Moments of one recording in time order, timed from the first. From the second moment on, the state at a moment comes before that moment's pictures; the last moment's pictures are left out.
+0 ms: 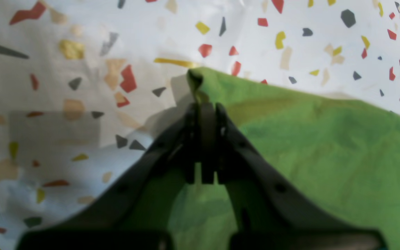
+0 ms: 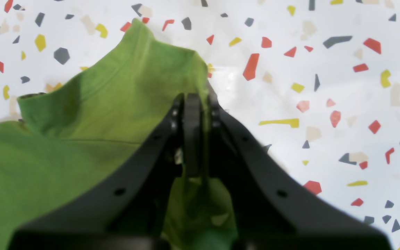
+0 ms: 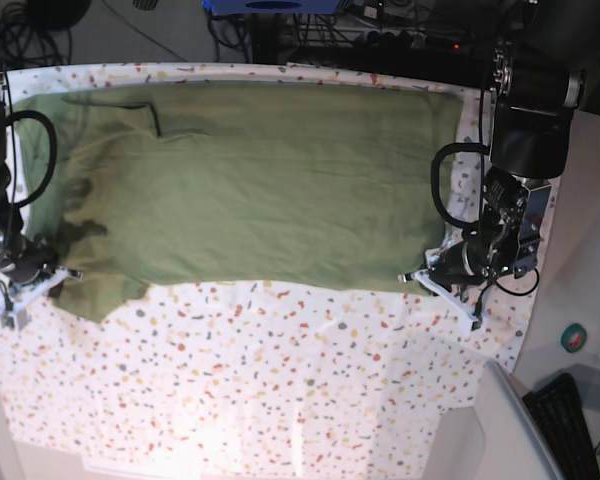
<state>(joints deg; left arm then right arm) -20.0 -18.3 6.9 47.1 -32.2 -7.8 34.7 20.7 25.2 -7.8 37.6 30.1 14.5 -18.9</state>
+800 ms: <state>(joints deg) -32.6 -18.4 7.5 29.4 -32.3 -7.9 28.6 20.7 25.0 -7.8 37.6 30.1 14.5 -19.3</state>
